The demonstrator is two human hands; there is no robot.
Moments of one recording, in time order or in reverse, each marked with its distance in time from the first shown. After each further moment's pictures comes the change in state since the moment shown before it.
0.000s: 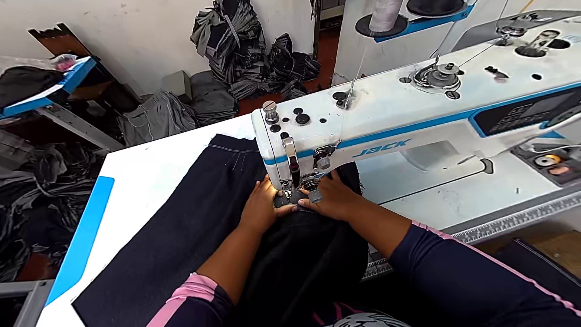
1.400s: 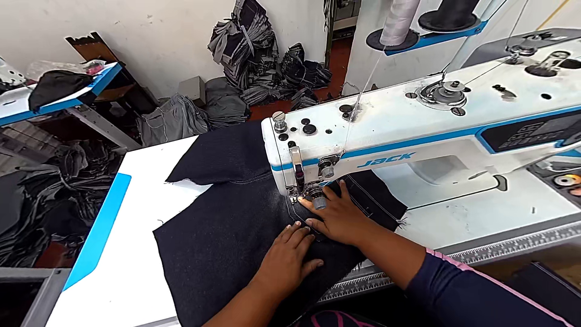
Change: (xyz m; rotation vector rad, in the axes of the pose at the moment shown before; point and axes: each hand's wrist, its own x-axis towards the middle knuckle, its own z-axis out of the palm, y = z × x) left_hand -0.081 0.046 0.033 0.033 0.087 0.311; right_hand -0.011 0.004 0.029 -0.134 0.029 -0.035
